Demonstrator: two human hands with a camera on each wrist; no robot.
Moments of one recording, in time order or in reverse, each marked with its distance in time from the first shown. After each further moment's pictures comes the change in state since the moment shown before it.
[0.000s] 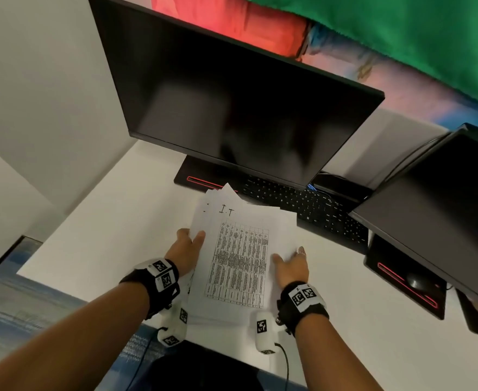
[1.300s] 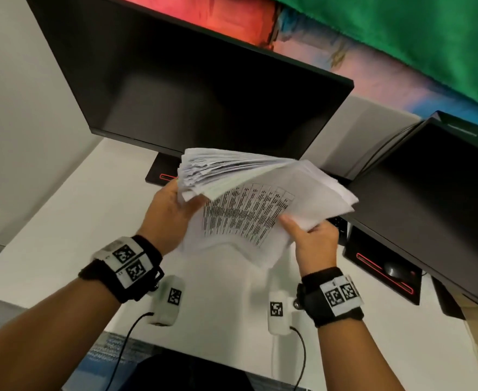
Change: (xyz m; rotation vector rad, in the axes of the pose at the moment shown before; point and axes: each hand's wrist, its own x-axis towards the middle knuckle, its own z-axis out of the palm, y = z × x) left_hand -0.050 0.100 -0.022 -0.265 0.061 0.840; right_hand -0.037 -0.073 -0.097 0.526 0.006 -0.429
